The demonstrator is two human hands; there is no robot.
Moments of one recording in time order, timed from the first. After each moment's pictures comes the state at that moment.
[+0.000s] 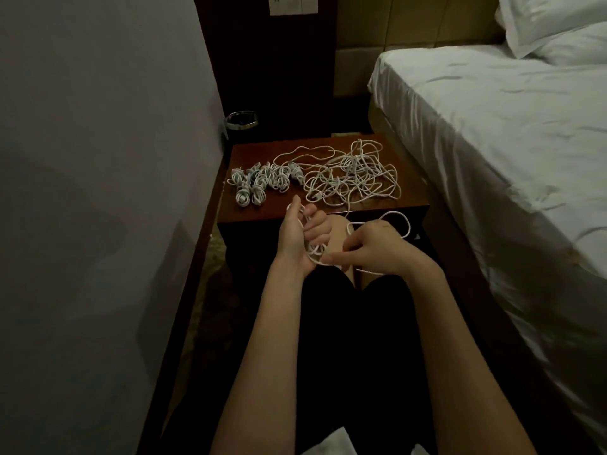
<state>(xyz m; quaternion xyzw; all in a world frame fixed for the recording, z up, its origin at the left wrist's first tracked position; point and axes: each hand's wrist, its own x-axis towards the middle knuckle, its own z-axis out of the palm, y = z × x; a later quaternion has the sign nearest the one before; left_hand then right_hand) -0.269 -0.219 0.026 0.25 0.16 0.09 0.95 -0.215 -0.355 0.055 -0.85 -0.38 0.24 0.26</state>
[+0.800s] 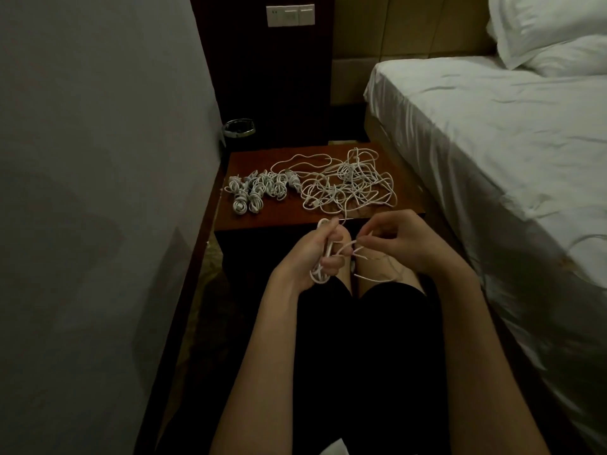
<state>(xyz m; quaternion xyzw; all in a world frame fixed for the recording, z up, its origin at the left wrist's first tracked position) -0.271 -0.227 0.029 0.51 0.17 -0.08 0.84 -0.199 -0.385 0.069 -0.82 -0.36 0.17 0.41</state>
